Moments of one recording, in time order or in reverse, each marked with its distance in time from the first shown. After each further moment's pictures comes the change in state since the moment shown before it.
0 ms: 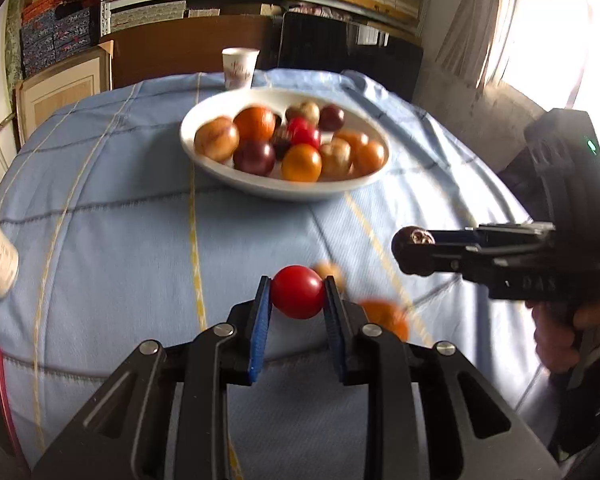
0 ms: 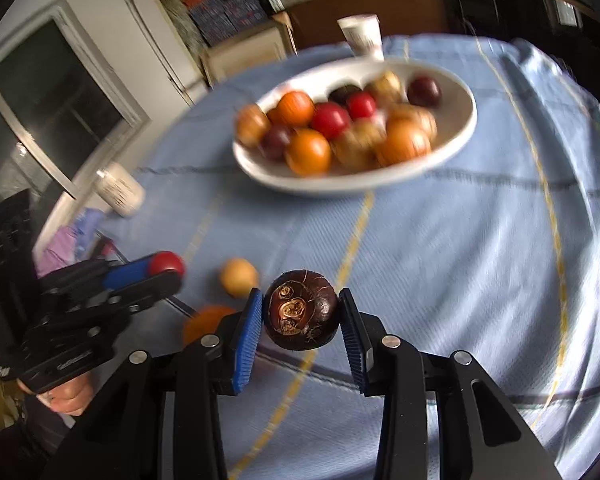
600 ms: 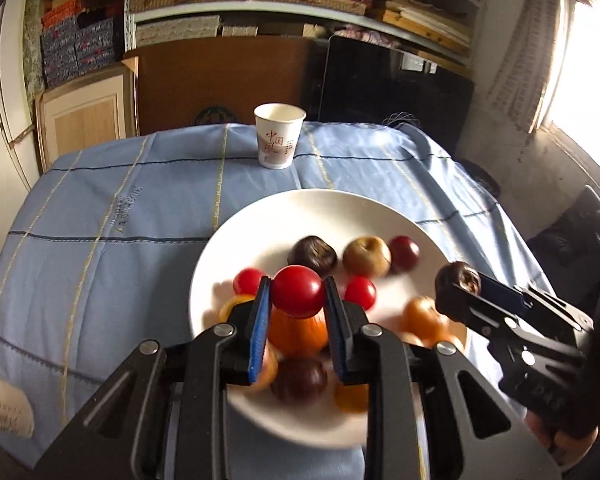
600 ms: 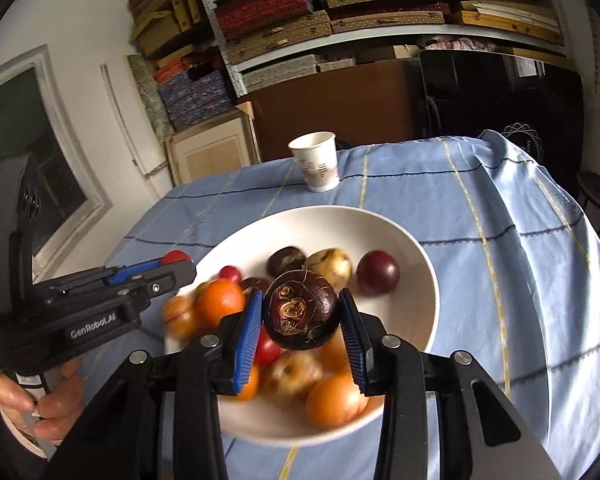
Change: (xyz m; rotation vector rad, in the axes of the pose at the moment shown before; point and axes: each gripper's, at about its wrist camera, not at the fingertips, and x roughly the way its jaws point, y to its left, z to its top) left arm 0.091 0.033 0.164 -0.086 -0.039 0.140; right arm 0.024 -0.044 0.119 0.032 -0.291 -0.155
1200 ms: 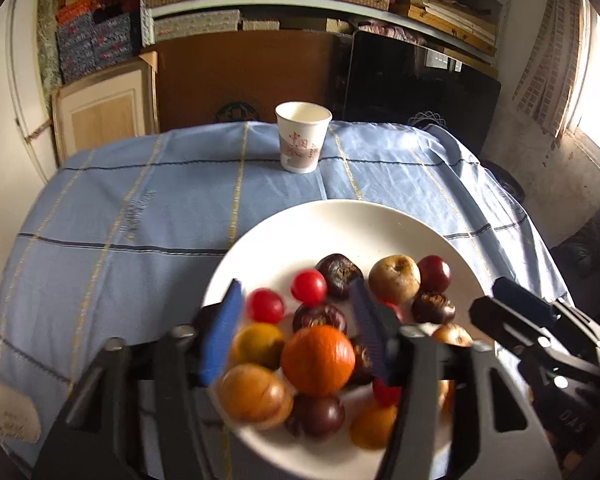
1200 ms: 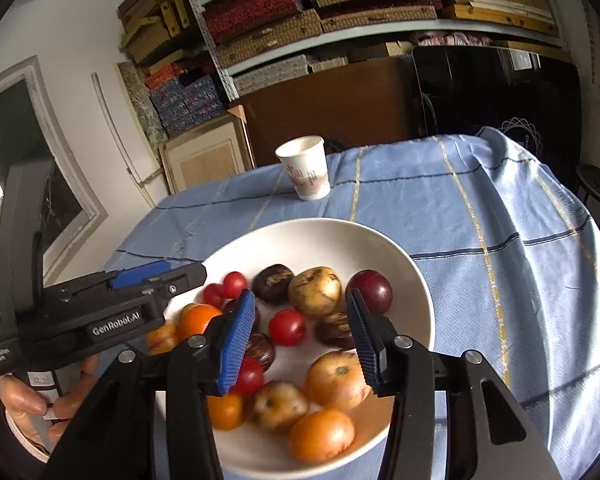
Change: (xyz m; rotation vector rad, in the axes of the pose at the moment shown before) left arm 0.009 0.000 0.011 -0.022 0.000 0.096; right arm 0.002 -0.008 0.009 0.027 -0.016 0.014
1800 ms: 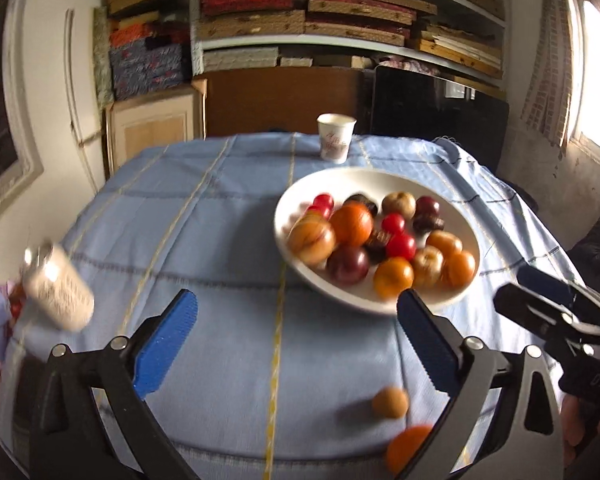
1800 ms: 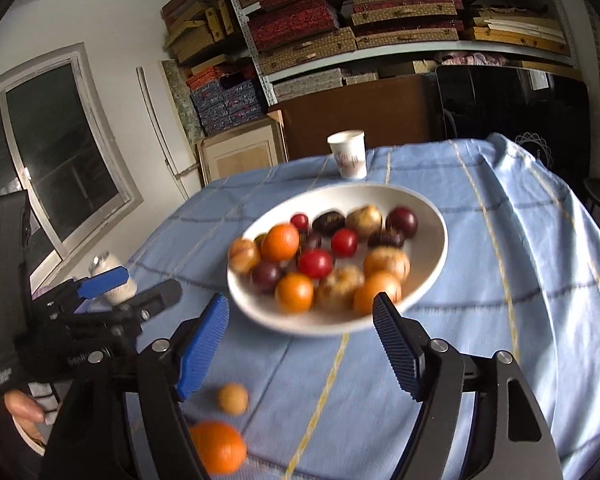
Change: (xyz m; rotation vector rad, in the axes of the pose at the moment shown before) left arm -0.110 0.019 -0.133 -0.053 -0.136 0.098; right arm -0.083 0.034 -0.089 -0.070 -0.035 0.068
